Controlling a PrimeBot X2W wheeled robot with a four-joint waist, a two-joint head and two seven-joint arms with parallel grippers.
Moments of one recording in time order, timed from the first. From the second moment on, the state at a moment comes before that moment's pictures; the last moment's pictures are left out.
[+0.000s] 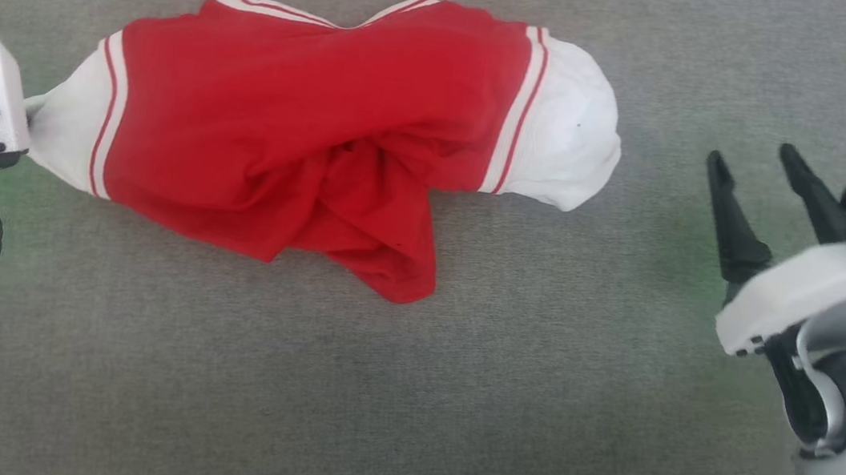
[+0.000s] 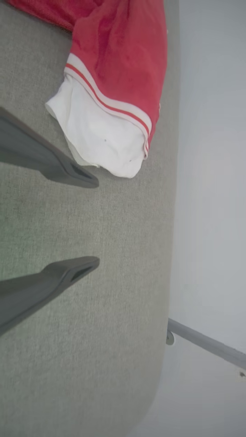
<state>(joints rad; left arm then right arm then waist) -0.94 0.56 -0.25 0.80 -0.67 0.06 0.86 -0.40 -0.19 0.03 0.02 0.26 0.13 0.22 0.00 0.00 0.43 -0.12</state>
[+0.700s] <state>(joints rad) -1.09 0.42 -0.30 0.94 -0.68 -0.03 0.75 -0.83 -0.26 0.20 0.42 0.38 0.13 0.72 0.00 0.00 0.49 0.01</state>
